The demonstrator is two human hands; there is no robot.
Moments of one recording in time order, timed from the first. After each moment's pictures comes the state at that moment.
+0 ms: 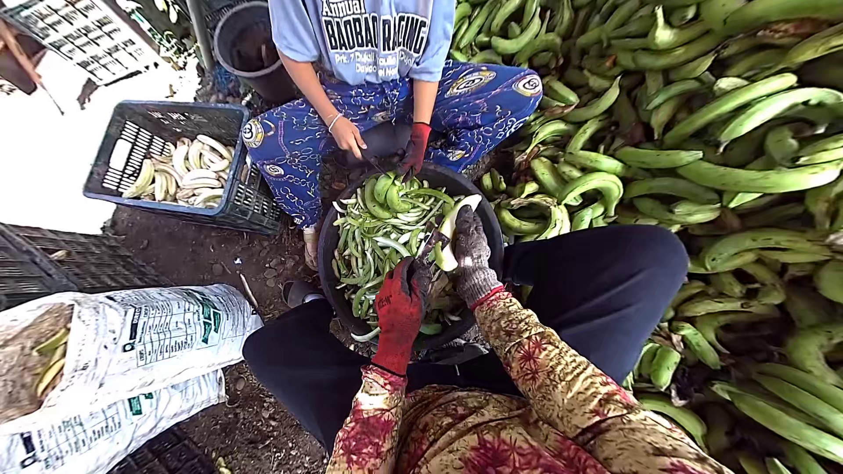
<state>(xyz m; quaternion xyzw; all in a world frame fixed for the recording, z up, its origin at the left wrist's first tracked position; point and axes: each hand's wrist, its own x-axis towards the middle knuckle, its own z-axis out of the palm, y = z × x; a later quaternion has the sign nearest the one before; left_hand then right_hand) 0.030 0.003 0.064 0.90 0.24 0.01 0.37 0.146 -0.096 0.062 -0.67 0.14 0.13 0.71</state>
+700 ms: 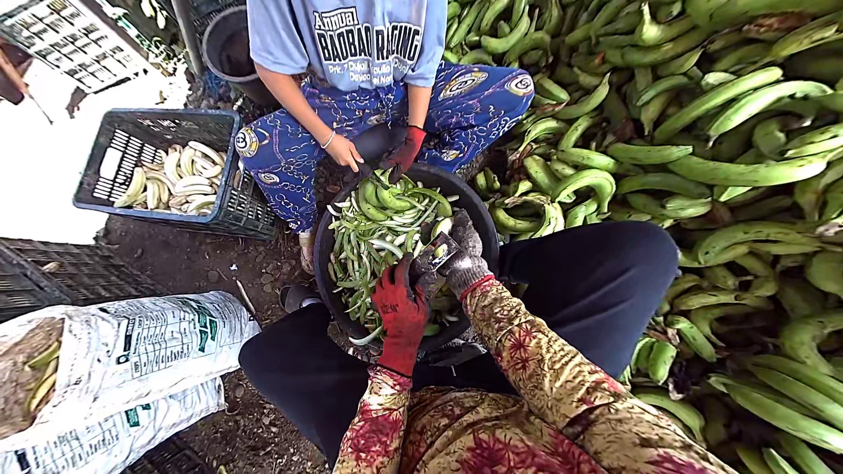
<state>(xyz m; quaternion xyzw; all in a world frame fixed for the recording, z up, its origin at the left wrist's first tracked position) 0.034 -0.013 0.040 0.92 0.19 0.19 0.28 0.156 -0.091 0.054 -0.47 0.27 0.19 0.82</state>
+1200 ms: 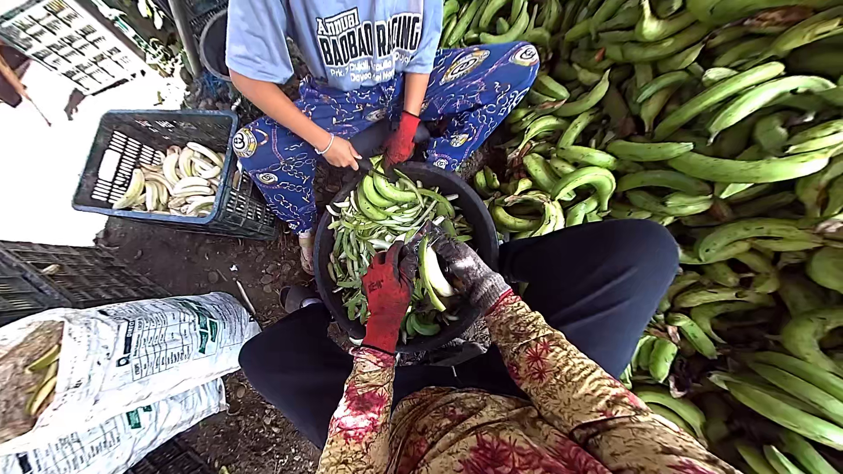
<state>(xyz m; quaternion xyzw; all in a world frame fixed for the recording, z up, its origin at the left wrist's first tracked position) 0.063 0.025 0.043 0.94 0.19 0.07 0.29 0.147 -0.127 0.036 -0.66 -0.06 0.32 0.67</state>
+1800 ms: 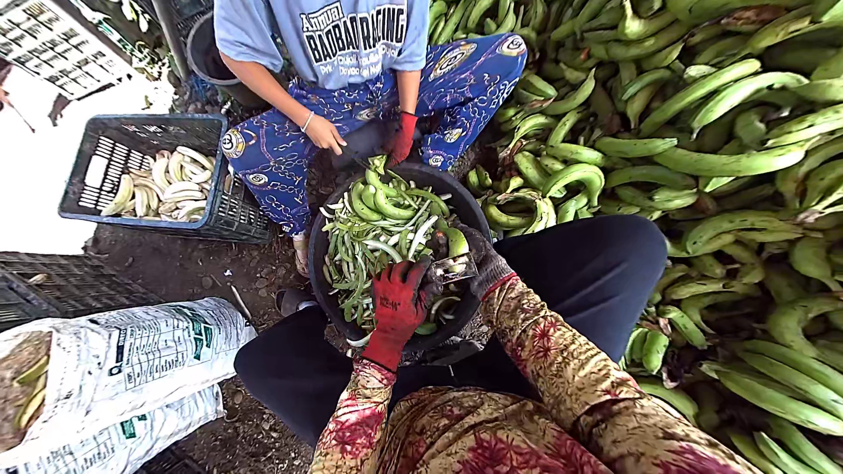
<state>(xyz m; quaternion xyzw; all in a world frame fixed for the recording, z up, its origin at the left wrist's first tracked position) 0.039 0.004 0.033 0.95 -0.01 0.19 0.24 0.165 -0.143 0.073 -0.30 0.26 0.37 0.84</state>
